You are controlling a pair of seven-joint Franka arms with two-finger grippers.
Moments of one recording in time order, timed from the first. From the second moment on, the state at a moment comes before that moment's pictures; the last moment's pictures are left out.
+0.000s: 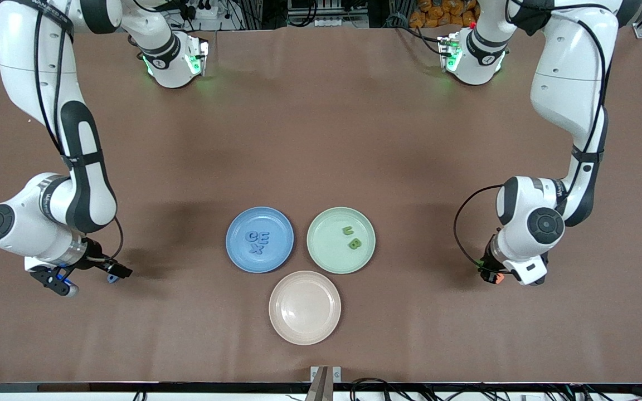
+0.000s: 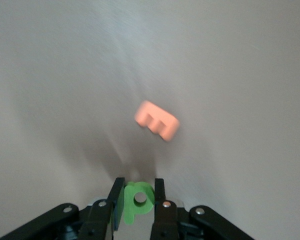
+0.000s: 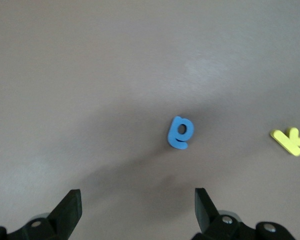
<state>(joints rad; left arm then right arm) -0.20 0.72 0.06 -1.65 0.02 2.45 -1.40 0.20 0.68 -0.34 -1.64 0.41 2.33 0.18</state>
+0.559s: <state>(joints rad) -0.39 0.63 -0.02 -1.65 0.02 2.35 -1.48 0.17 0.76 -0.35 -1.60 0.41 2.33 0.32</state>
